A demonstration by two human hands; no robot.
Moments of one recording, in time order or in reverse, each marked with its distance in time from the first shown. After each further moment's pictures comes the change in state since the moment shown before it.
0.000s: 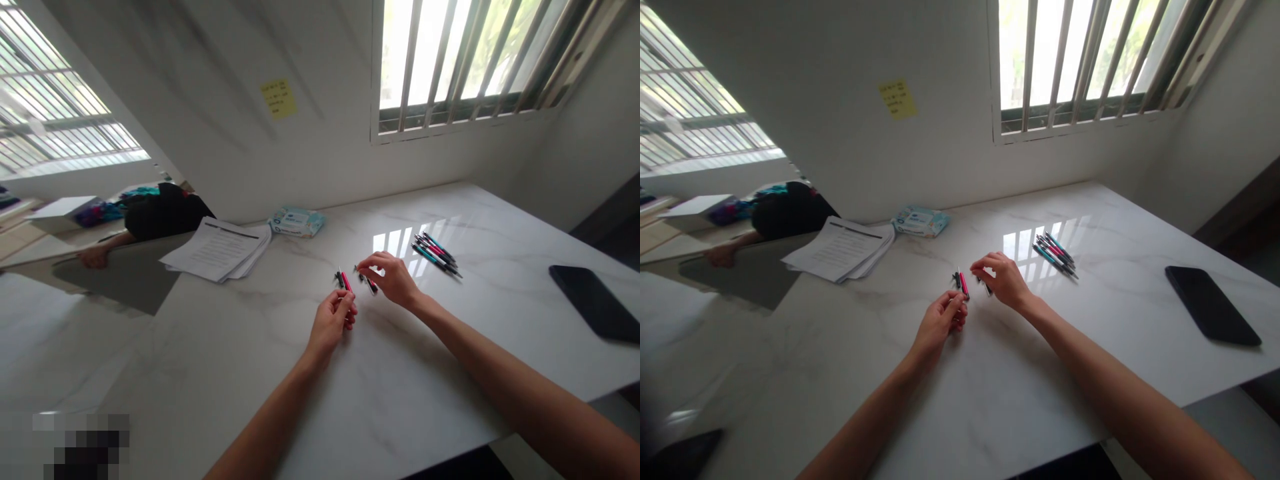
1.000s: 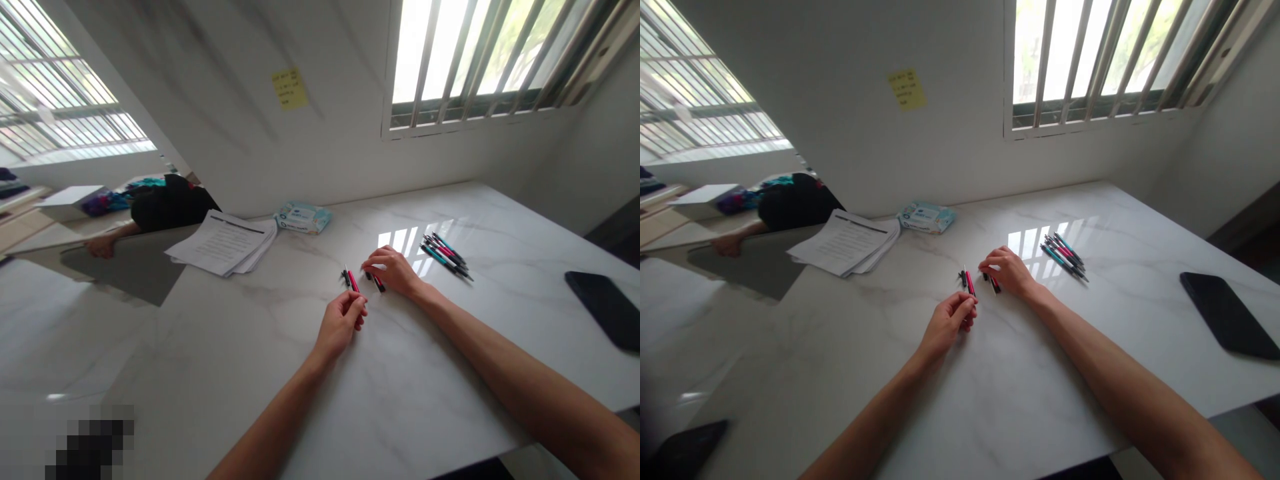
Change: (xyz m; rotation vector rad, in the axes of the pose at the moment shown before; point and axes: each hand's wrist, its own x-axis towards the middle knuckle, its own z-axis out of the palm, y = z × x) left_hand -0.003 0.002 0.002 0.043 -0.032 0.018; right_hand 0.015 0.052 0.016 -0.131 -0.125 -0.102
